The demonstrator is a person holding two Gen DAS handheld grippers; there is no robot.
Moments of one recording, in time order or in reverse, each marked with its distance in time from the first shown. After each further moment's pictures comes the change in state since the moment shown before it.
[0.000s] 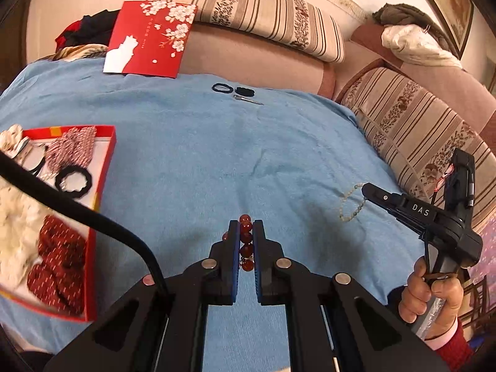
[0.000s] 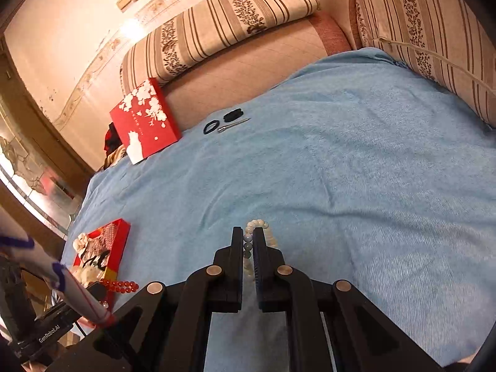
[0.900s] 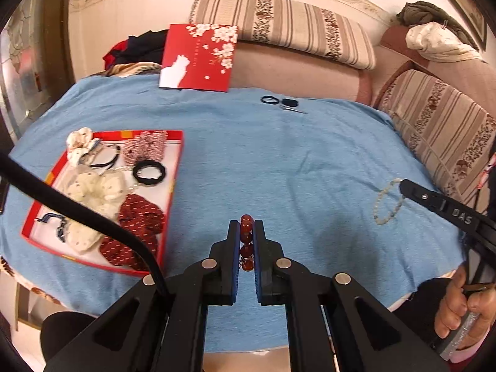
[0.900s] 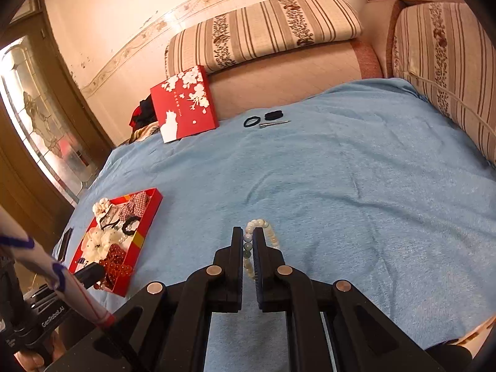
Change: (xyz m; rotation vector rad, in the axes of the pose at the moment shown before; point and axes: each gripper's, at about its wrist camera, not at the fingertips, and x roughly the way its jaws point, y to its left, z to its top) left arm -0.060 -0.001 -0.028 0.009 -0.059 0.271; right arm -0.044 0.067 -0.035 -0.173 -0.013 0.019
